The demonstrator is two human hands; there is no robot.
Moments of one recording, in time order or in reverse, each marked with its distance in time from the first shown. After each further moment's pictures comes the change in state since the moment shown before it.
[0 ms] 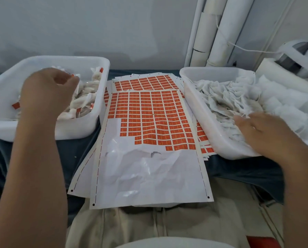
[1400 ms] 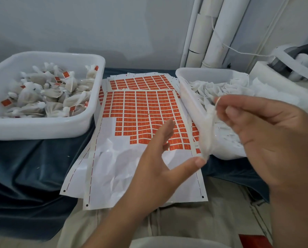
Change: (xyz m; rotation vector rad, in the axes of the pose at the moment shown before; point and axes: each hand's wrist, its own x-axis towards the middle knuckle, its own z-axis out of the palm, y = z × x) left_hand -0.213 0.100 0.067 -0.702 -0.672 0.165; right_hand -0.058 -0.062 -0.016 1.286 0.170 -0.396
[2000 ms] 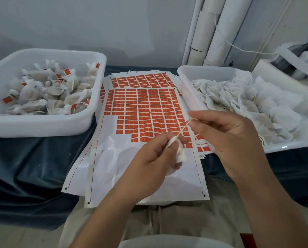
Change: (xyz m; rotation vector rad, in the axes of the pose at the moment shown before) left_hand 0.006 -0.005 -0.019 -0.176 -0.137 -0.064; right_hand 0.000 0.036 0.031 -0.195 -0.055 0.122
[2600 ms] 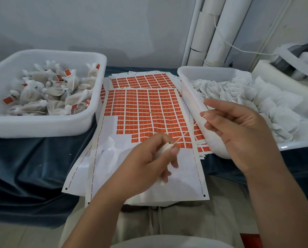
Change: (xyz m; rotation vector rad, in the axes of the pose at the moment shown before) left_hand 0.004 -0.008 -0.018 0.148 -0.094 0.056; right_hand 0.015 0.014 -0.025 0.118 0.024 0.019
